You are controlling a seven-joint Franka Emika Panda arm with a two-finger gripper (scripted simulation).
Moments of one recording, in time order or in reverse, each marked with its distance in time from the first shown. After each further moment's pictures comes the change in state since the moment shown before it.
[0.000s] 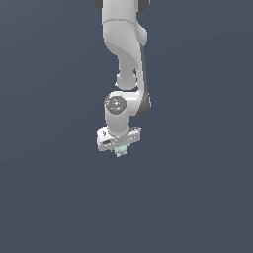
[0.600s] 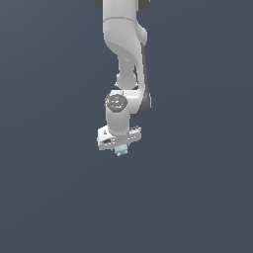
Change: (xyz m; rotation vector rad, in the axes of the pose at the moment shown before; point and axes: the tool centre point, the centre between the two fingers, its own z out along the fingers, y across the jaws) arm -0.002 -0.003 -0.004 0.000 0.000 0.000
